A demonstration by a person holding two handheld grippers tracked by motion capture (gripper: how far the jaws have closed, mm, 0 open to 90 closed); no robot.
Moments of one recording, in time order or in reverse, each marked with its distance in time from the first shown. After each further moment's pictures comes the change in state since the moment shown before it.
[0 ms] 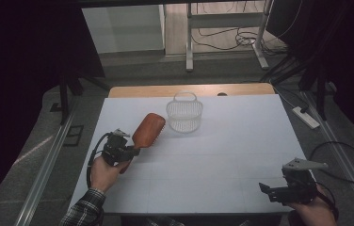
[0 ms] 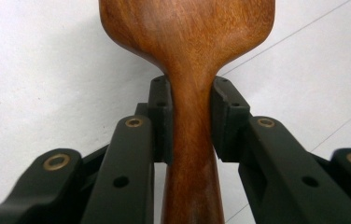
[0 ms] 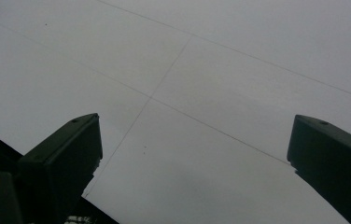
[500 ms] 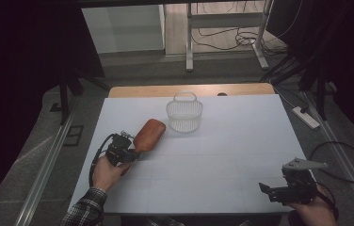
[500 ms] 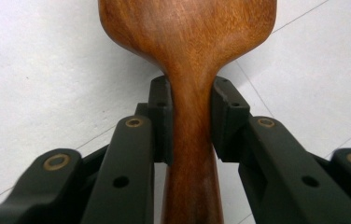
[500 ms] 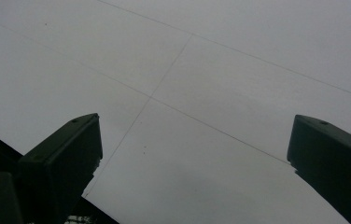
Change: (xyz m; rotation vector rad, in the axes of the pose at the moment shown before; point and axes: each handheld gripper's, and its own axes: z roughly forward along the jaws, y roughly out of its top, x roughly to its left) left arm 0.001 0.002 0.020 0.125 0.032 0.000; right arm 0.000 0.000 0.000 0.002 0.001 0.001
